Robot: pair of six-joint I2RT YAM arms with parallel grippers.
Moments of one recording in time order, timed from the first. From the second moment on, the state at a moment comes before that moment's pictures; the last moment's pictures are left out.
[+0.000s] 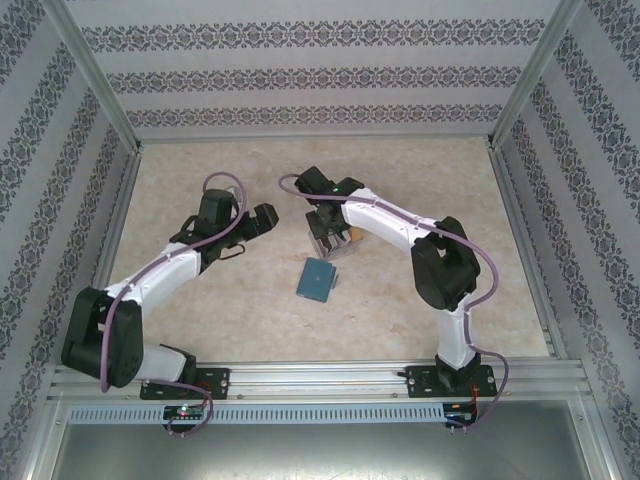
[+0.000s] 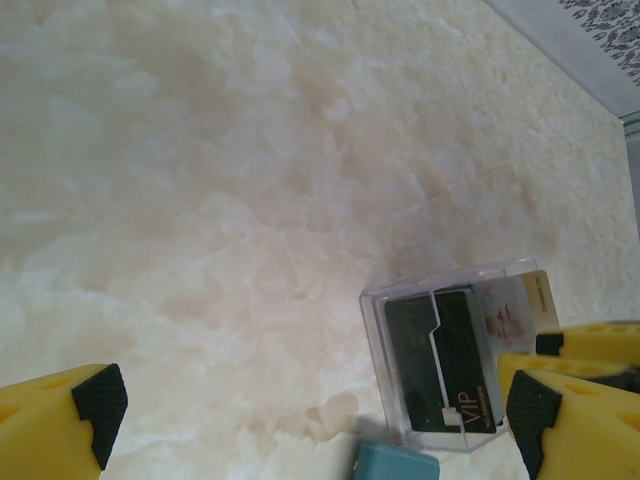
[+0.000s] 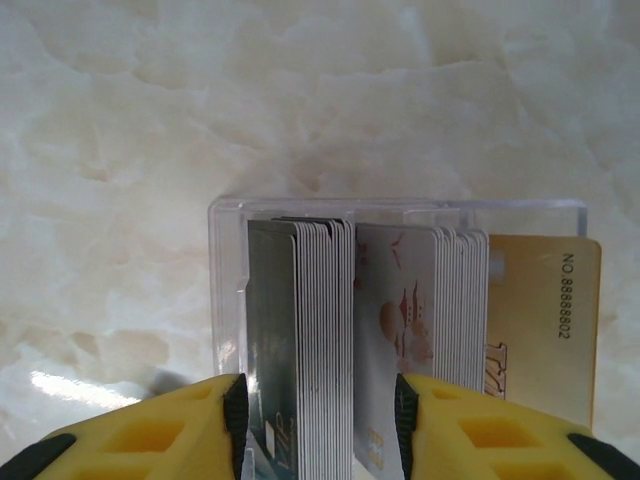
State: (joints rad) left arm -0.28 1.35 0.79 -0.12 0.18 -0.71; right arm 0.70 2.02 1.67 -0.89 0.20 0.33
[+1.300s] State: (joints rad) left arm -0.28 1.24 0.71 -0.08 0.14 -0.72; right arm 0.77 2.17 1.75 -0.96 0.52 0.26
